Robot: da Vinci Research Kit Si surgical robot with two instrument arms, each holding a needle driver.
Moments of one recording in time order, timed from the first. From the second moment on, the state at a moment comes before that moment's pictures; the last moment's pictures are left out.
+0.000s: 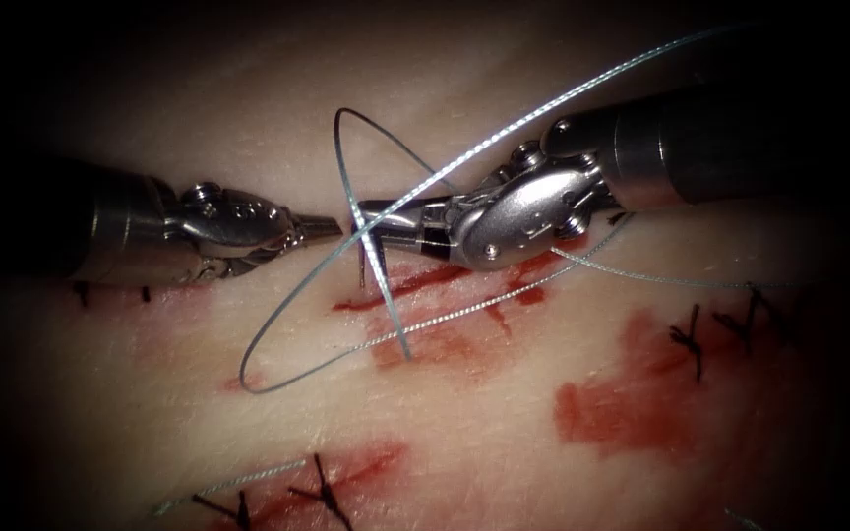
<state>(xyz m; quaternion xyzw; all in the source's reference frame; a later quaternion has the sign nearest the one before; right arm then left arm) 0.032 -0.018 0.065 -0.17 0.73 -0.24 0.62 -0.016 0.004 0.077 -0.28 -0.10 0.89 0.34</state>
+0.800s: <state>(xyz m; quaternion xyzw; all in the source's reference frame) 0.033 -0.014 0.063 -0.06 0.76 -0.12 0.63 -0.016 0.004 0.077 -0.28 -0.10 0.89 0.34</state>
